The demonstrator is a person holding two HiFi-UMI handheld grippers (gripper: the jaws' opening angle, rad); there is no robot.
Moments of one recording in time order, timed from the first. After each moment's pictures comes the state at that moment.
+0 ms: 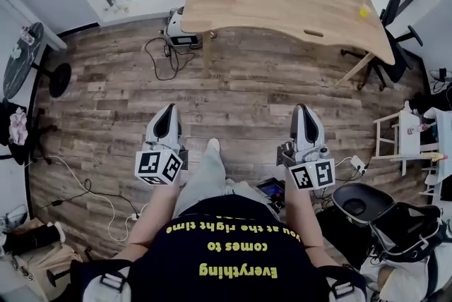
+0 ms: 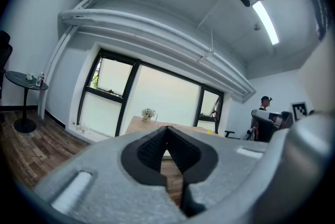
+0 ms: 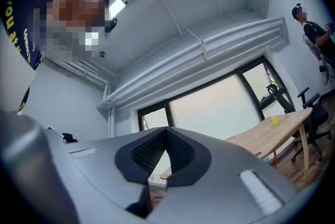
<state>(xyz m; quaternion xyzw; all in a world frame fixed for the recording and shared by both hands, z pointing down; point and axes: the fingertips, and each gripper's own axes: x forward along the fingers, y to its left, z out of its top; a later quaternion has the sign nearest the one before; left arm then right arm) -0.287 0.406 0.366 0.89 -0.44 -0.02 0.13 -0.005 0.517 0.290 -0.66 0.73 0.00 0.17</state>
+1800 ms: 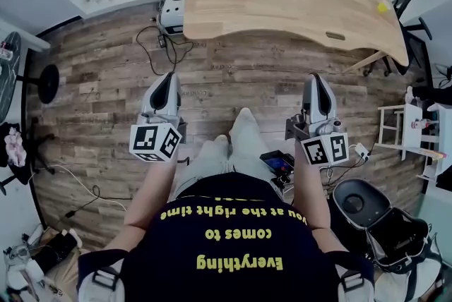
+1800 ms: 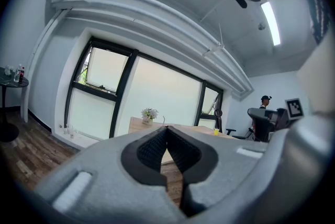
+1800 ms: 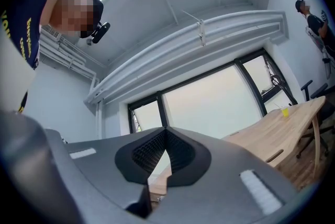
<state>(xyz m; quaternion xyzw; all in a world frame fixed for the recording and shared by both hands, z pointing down) -0.280 0.159 0.374 0.91 -0.39 -0.01 0.13 0.000 0.282 0.298 -0.69 0.71 -0.02 0.15</state>
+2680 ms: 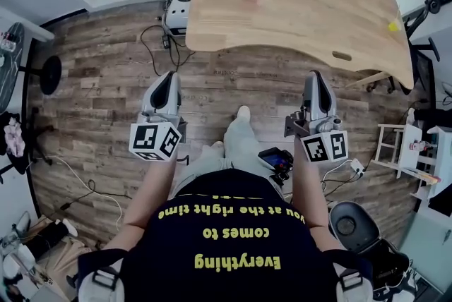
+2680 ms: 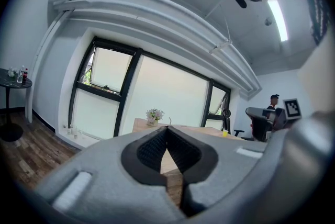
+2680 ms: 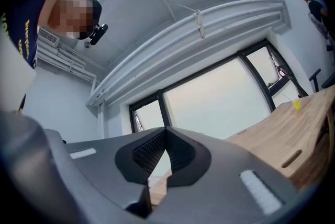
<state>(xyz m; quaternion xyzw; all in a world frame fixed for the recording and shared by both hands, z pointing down) -0.250 0.105 0.378 0.90 -0.42 0.00 0.13 0.041 0.202 0.301 -0.67 0.73 -0.04 0.16</state>
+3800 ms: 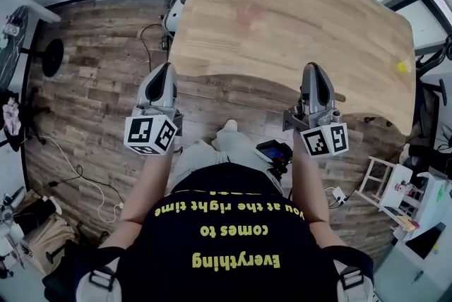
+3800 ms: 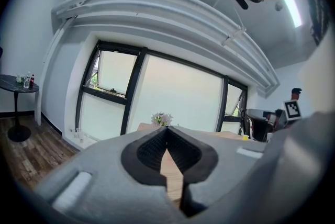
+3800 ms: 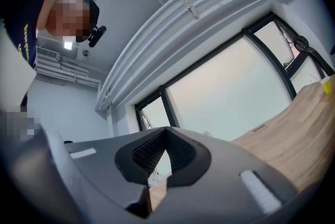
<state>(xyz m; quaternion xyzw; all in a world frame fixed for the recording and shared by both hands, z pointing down) -0.143 0.001 0.370 0.86 -0.49 0.00 0.13 0.159 0.053 0.308 -0.60 0.78 -0.08 0.17</state>
